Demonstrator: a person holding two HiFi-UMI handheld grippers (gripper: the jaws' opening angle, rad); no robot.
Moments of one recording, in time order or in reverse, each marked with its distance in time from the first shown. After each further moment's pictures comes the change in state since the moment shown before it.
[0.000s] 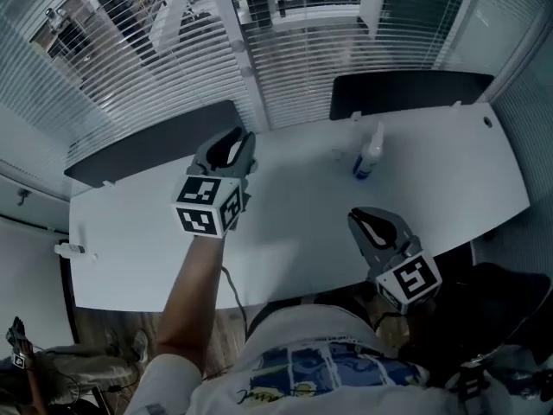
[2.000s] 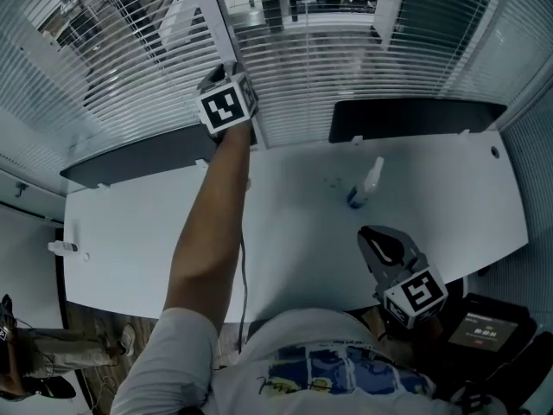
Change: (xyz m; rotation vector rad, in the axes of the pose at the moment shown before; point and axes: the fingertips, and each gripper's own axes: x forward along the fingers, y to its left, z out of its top) left arm 0.193 0.139 0.038 -0.198 -0.016 0.477; right arm 0.020 -0.089 -0.039 0.052 0.072 0.051
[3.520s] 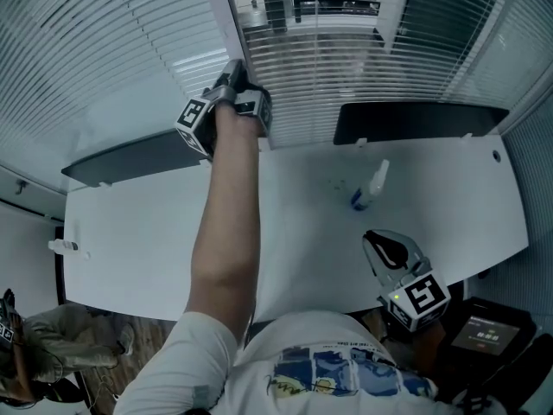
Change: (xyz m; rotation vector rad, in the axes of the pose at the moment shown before) left arm 0.009 0.006 -0.018 -1.662 -0.198 -0.436; right arm -0.001 -0.002 -0.007 0.002 0.026 -0.010
